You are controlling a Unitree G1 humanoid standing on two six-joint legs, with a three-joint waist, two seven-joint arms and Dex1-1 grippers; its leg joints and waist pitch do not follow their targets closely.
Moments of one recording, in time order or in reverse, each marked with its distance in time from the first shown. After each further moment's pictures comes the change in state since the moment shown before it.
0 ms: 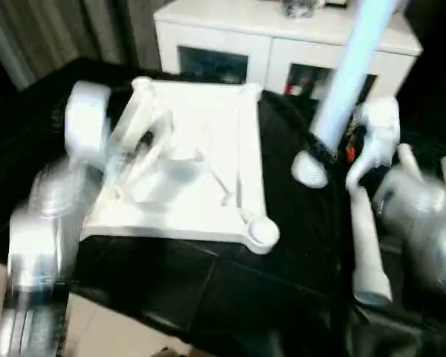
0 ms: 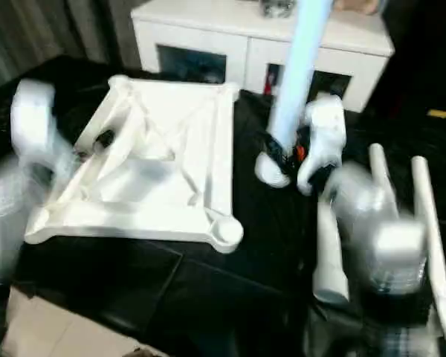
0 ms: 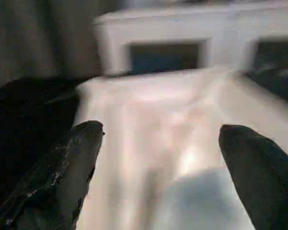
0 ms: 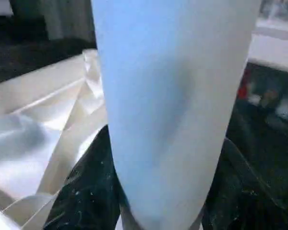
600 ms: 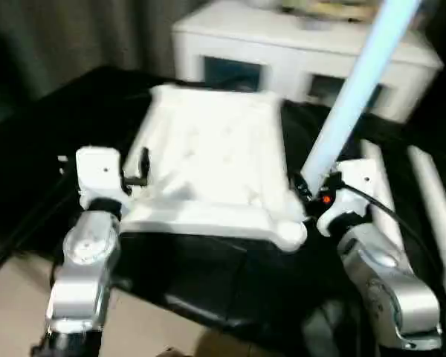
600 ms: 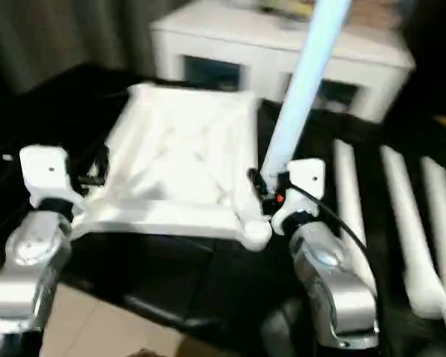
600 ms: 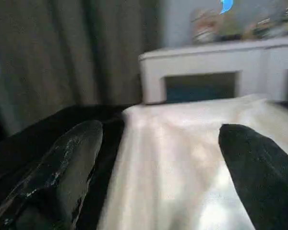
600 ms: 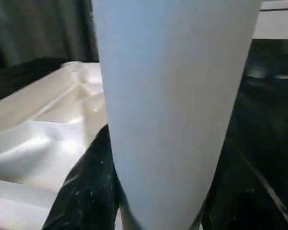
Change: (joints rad) left arm 0.050 -0.157 -0.107 0.005 0.172 -0.204 0.185; right arm 0.167 0.151 0.056 -0.004 -0.075 -0.161 -0.134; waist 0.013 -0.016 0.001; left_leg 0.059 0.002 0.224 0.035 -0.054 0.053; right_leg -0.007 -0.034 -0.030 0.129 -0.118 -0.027
